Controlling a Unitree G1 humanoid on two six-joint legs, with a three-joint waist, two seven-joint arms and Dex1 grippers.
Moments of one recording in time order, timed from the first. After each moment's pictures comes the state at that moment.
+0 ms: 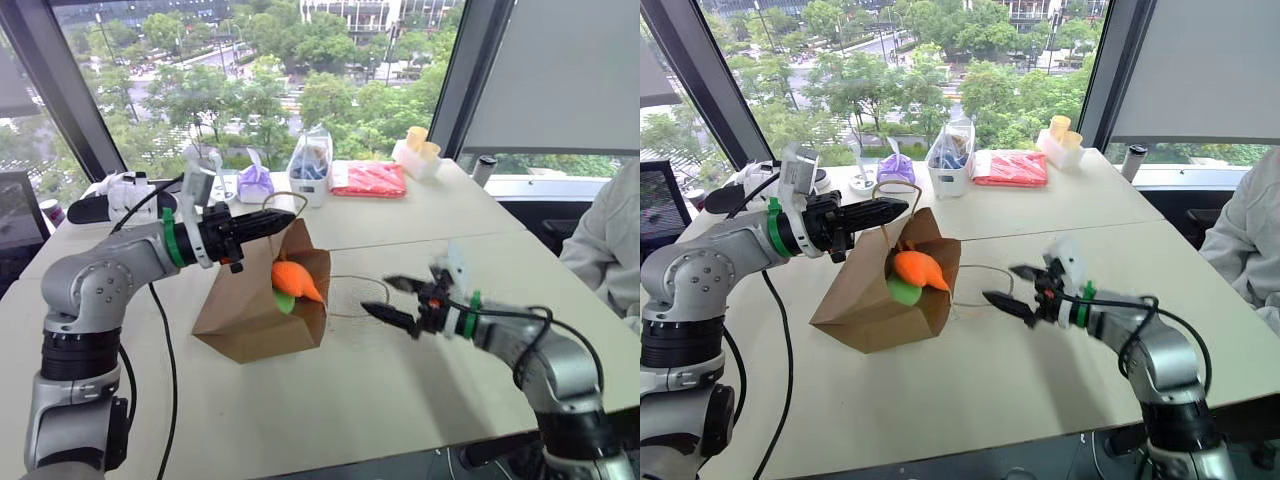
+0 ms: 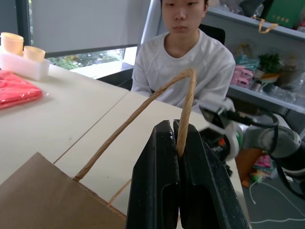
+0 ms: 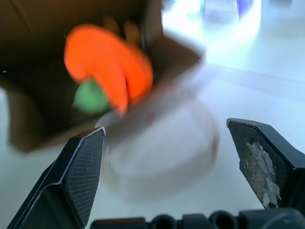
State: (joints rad) left arm -0.75 0.63 0.19 -0.13 -0.93 0.93 -0.85; right arm -0.31 -0.51 -0.13 -0.29 0.57 0.87 0.78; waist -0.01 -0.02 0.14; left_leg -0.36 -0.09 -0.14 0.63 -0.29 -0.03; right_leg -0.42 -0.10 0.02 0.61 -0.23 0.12
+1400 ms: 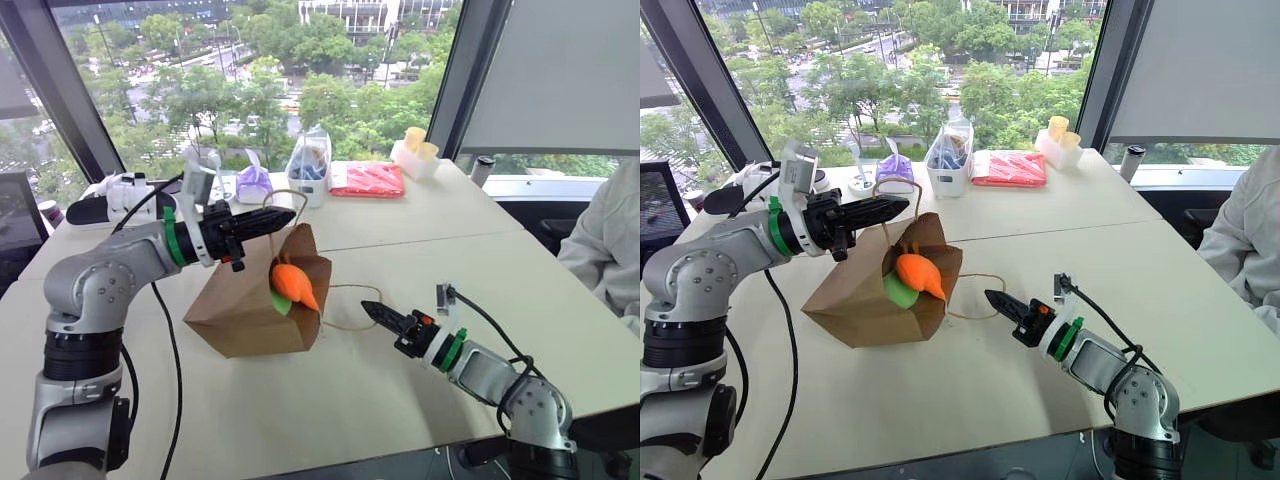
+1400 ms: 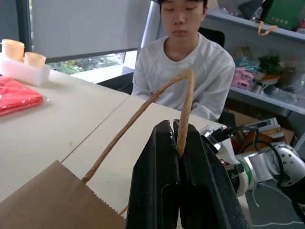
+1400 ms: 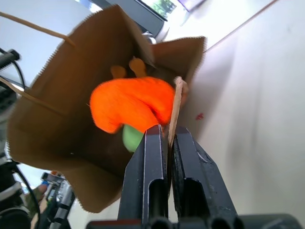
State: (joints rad) left arm -0.75 0.62 0.19 -0.13 -0.92 0.90 -0.85; right arm -0.24 -0.21 -0.33 -0.23 1.08 1.04 0.39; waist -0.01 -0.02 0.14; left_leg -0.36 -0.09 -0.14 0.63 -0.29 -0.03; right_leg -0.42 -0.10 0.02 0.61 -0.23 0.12
